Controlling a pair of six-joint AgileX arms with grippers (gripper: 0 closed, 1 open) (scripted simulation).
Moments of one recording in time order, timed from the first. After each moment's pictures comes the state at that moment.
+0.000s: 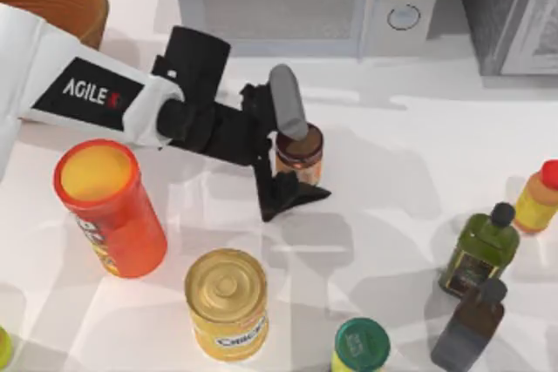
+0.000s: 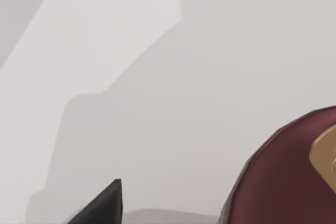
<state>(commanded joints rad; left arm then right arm) -0.43 2.22 1.27 0.02 0.79 0.76 0.00 0.00 0.00 0.00 0.00 0.00</state>
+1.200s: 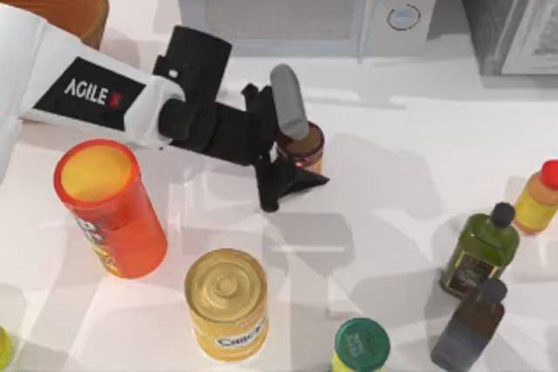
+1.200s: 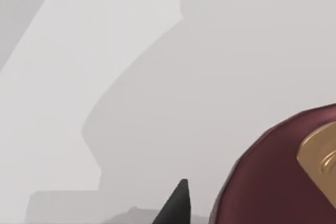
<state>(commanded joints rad) -0.43 2.22 1.27 0.02 0.79 0.76 0.00 0.00 0.00 0.00 0.00 0.00</state>
